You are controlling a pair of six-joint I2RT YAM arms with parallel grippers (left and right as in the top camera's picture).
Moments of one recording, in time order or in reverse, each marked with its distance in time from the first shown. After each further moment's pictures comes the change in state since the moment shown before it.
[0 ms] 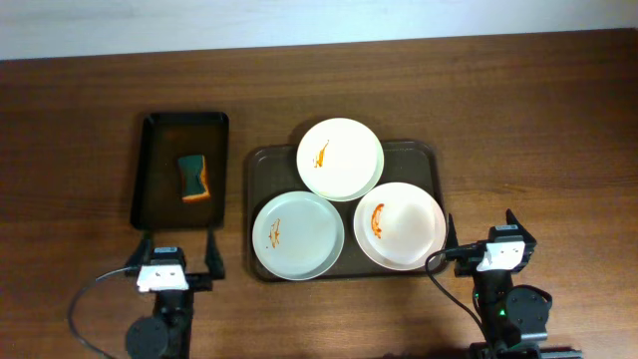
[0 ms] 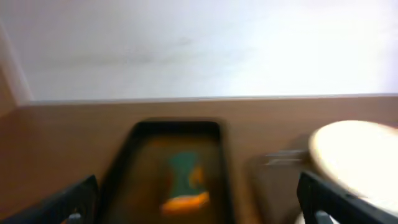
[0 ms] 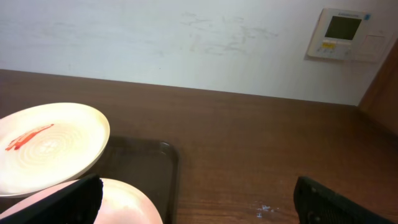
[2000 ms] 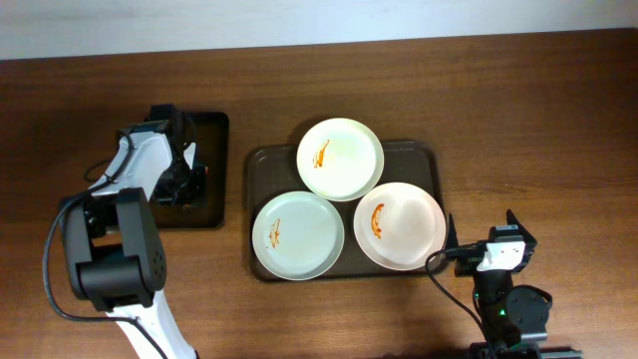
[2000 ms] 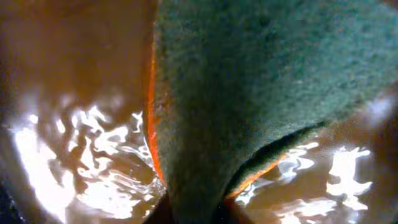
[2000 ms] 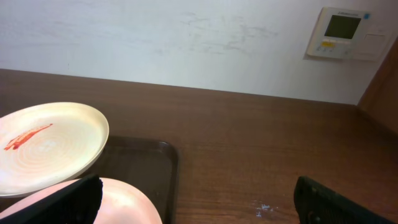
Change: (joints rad) left arm 0.029 2.067 1.435 -0.948 -0.165 0.007; right arm -0.003 0.002 0.000 0.000 0.000 0.000
